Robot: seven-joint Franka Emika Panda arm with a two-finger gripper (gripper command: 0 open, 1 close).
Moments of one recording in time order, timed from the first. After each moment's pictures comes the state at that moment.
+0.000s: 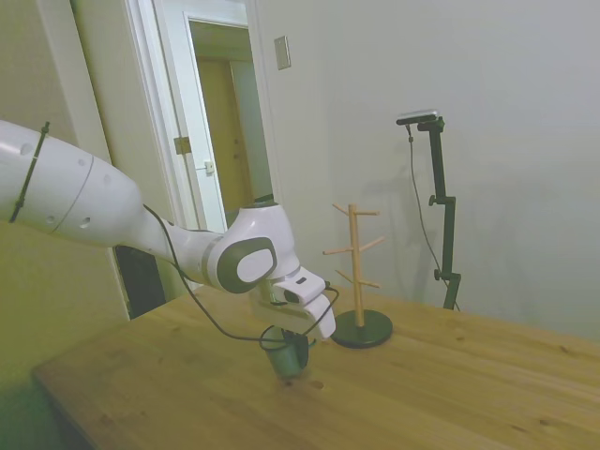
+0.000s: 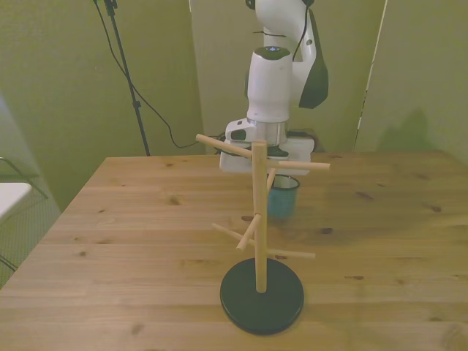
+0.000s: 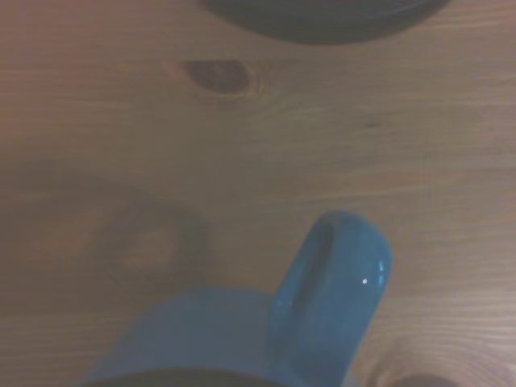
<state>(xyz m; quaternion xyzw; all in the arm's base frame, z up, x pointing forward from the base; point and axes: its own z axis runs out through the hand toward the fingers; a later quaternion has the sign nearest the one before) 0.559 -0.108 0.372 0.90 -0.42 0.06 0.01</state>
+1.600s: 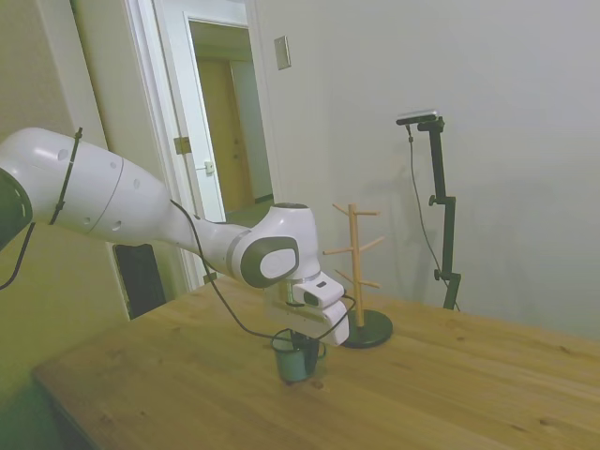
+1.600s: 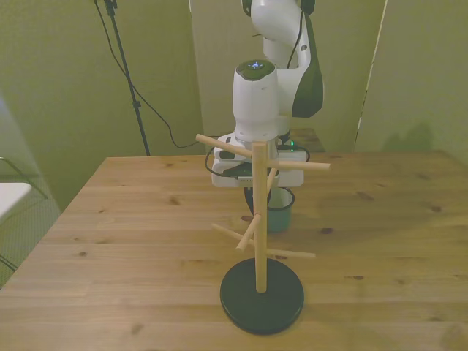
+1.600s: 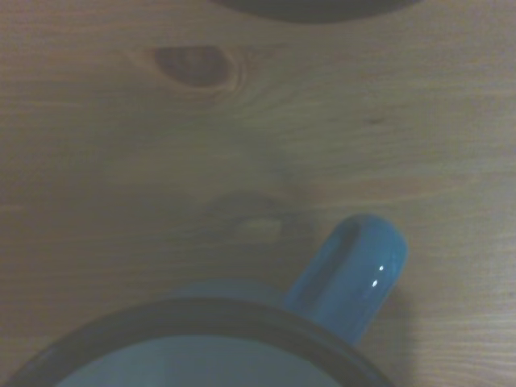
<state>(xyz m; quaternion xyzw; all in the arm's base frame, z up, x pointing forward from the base) 0.579 -0.126 0.366 0.90 -0.43 0.00 0.00</state>
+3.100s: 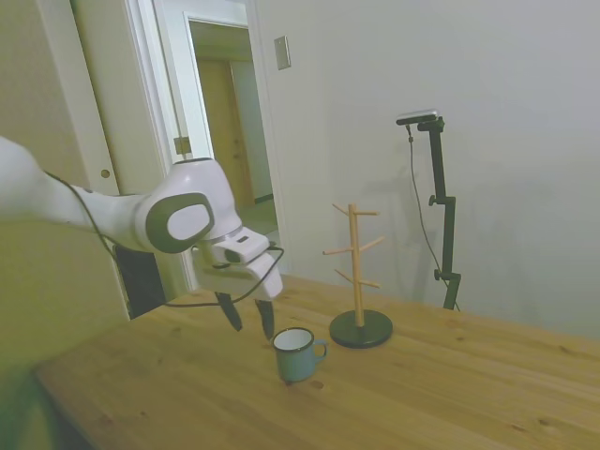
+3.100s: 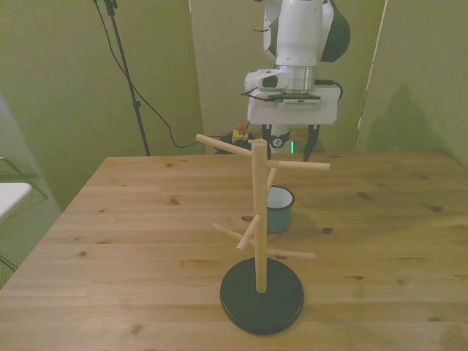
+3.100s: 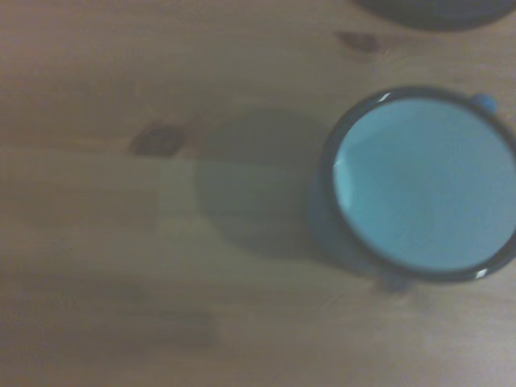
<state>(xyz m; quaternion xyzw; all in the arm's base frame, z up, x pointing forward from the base) 0.456 -0.019 0.460 0.93 -0.36 0.09 0.00</state>
